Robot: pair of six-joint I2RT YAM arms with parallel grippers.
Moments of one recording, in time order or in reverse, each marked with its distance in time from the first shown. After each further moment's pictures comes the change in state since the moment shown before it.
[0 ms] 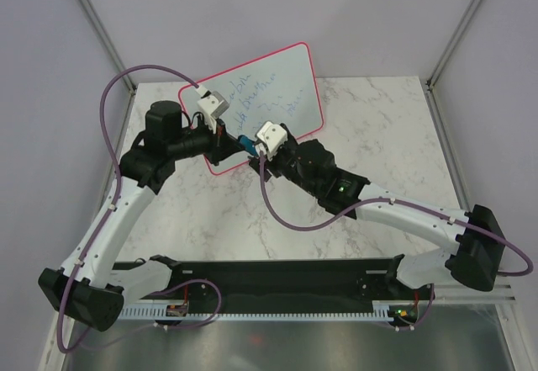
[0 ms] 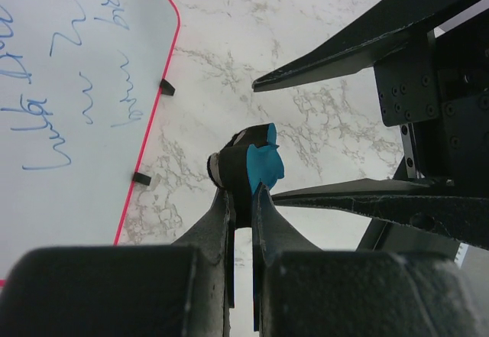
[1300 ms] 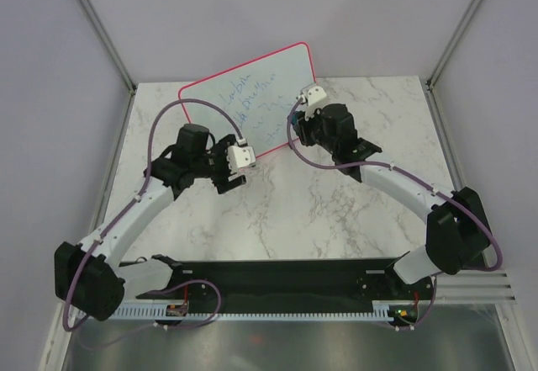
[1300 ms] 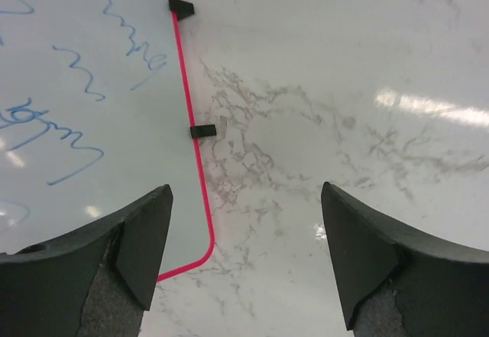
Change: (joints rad) left arm -0.042 0.027 -0.213 0.005 -0.074 0.647; right arm -0.399 0.152 0.042 -0.074 -0.146 0.204
